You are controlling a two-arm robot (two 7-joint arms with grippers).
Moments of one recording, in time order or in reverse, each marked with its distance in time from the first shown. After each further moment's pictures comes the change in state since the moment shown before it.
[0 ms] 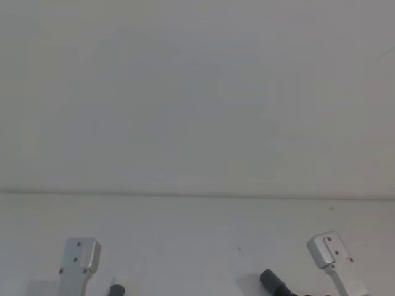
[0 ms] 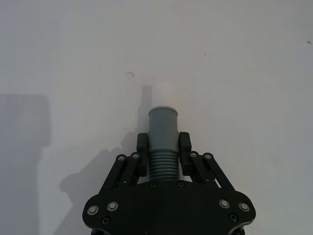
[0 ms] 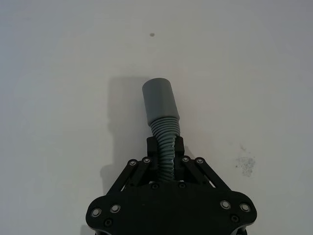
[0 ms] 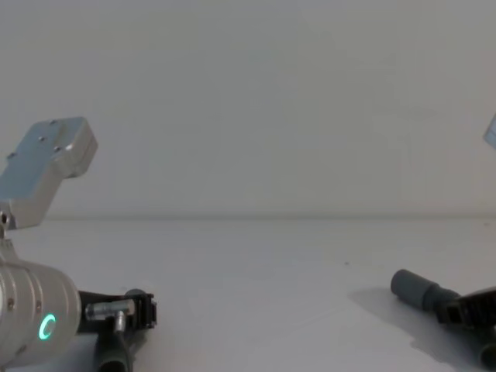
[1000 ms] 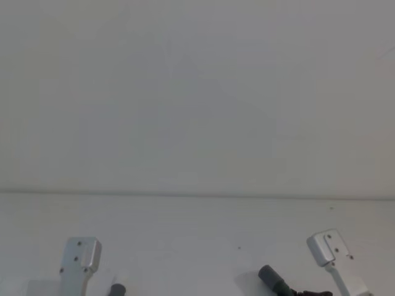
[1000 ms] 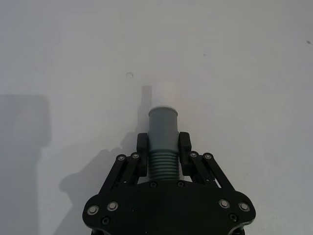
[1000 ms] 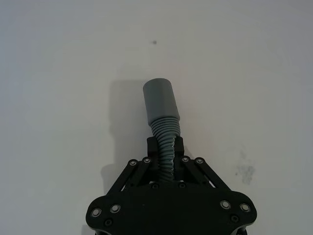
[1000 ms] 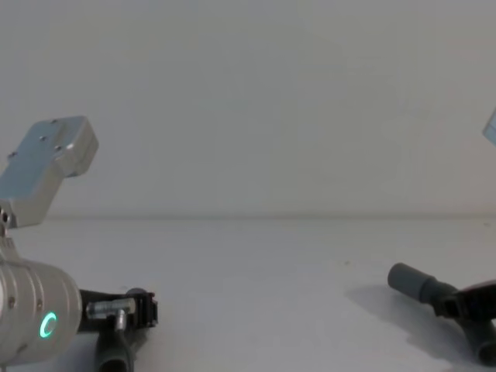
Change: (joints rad) left arm -0.003 0.000 0.000 0.001 0.001 0.001 -0.005; right arm 0.007 0.006 -0.001 0.008 -0.002 -0.027 0.017
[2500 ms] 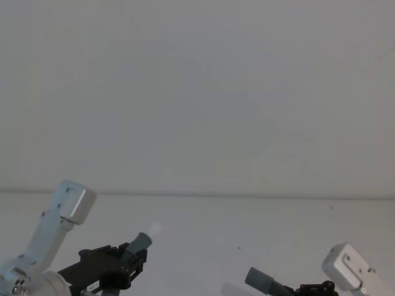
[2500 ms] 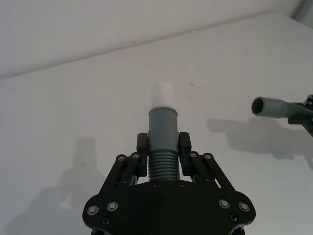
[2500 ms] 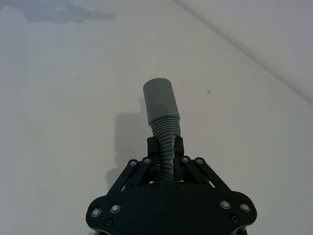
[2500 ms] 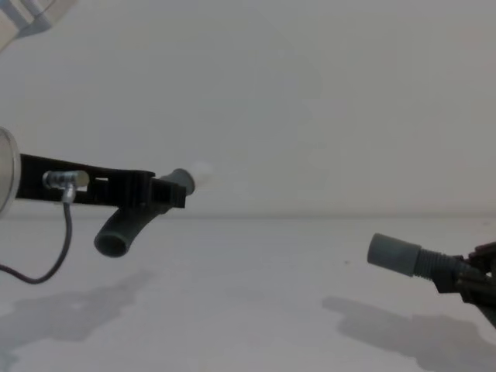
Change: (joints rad) left arm -0.122 0.304 -0.026 -0.077 -0.122 -0.054 -0.490; right arm 0.005 0.296 -0.054 0.006 -0.008 -0.448 0.364
